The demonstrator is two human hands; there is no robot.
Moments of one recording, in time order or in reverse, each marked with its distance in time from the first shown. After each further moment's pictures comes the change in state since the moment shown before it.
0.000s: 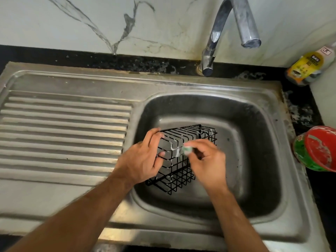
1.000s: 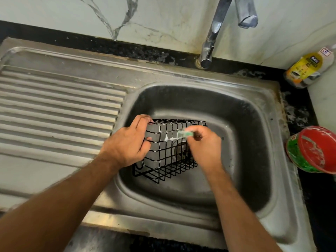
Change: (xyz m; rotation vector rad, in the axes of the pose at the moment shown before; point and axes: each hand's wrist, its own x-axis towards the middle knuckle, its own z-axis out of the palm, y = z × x) left_hand 0.003 -0.001 0.001 -0.038 -0.057 -0.143; right_hand 0.027 0.025 -0.009 -0.079 -0.098 0.145
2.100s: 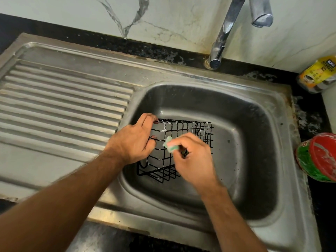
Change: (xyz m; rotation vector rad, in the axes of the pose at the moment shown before) left_hand 0.002 0.003 -0.003 0.035 -0.033 -0.022; right_hand -0.042 -0.023 0.010 -0.011 -0.146 -0.416
